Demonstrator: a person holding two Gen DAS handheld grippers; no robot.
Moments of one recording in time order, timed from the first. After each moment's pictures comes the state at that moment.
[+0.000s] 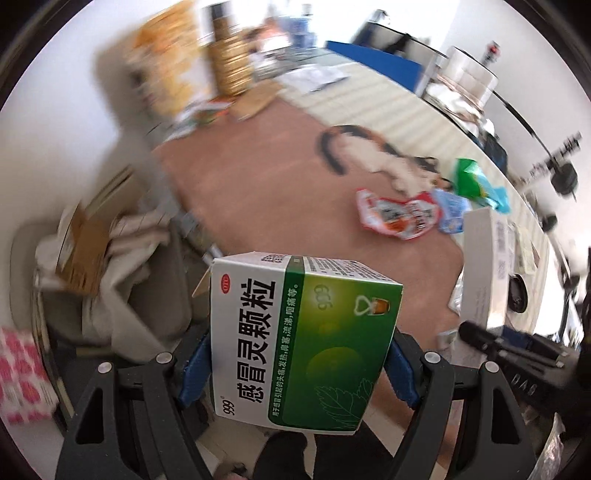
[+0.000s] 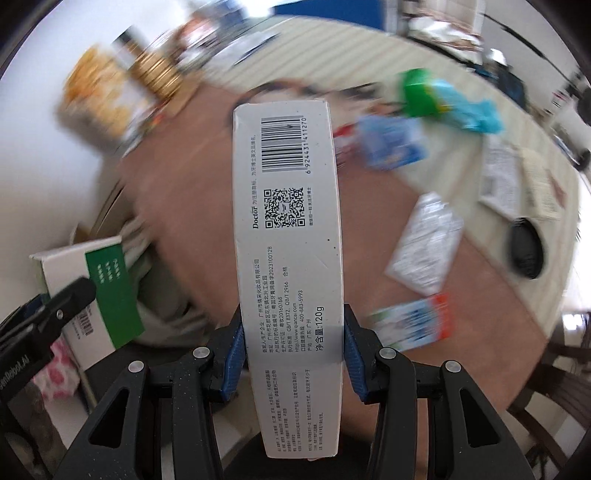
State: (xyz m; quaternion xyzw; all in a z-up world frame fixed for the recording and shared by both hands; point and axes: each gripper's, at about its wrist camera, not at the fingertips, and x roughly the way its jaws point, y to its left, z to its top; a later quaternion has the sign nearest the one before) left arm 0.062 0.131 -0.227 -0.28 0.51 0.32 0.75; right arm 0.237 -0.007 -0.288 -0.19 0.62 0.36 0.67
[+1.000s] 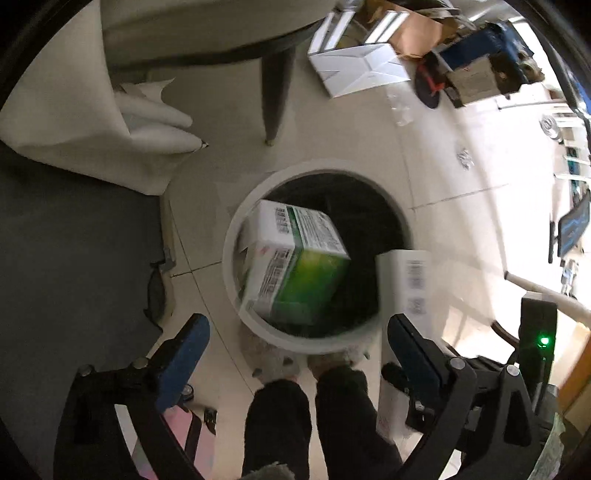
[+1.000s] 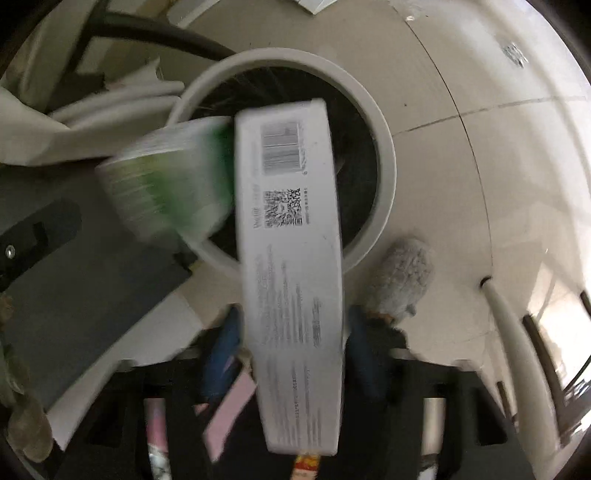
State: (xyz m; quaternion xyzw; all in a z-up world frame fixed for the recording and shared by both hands) left arm -0.151 0.210 -0.754 -0.53 0.58 0.34 0.52; right arm -0.007 0.096 -0.835 -0.41 0.75 0.38 0.36
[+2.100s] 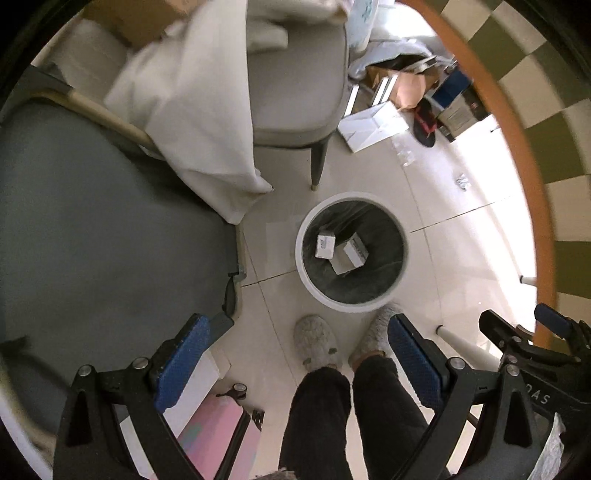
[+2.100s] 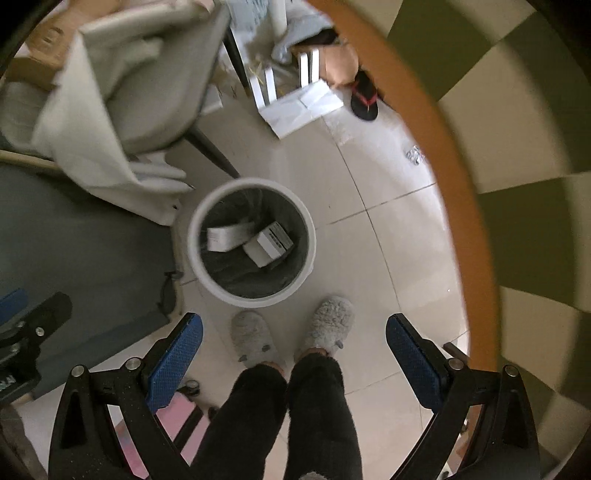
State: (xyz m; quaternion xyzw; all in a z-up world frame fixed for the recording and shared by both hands) left arm -0.203 0.150 -0.537 -0.43 0.57 0.43 0.56; right arm -0.014 0.082 -0.576 -0.42 0.59 0.40 0.56
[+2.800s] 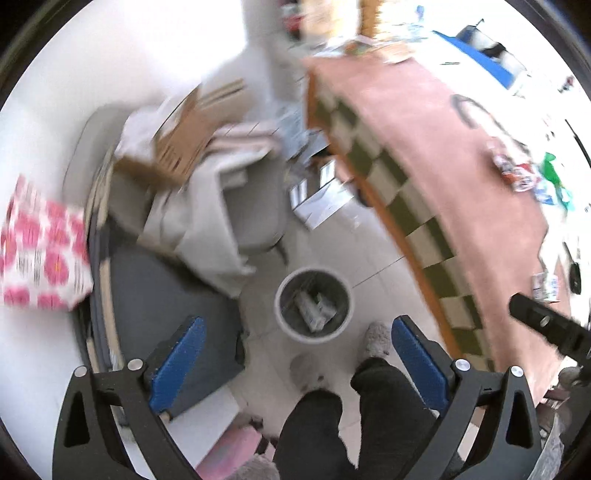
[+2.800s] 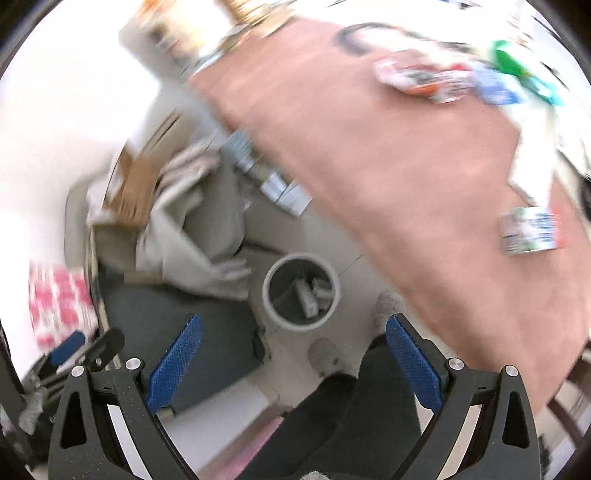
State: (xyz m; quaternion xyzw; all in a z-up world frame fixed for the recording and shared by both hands) left arm -0.116 0.123 -0.287 -0.31 0.53 0.42 0.67; right arm 0.098 0.009 -0.295 -0.18 0.64 0.39 0.64
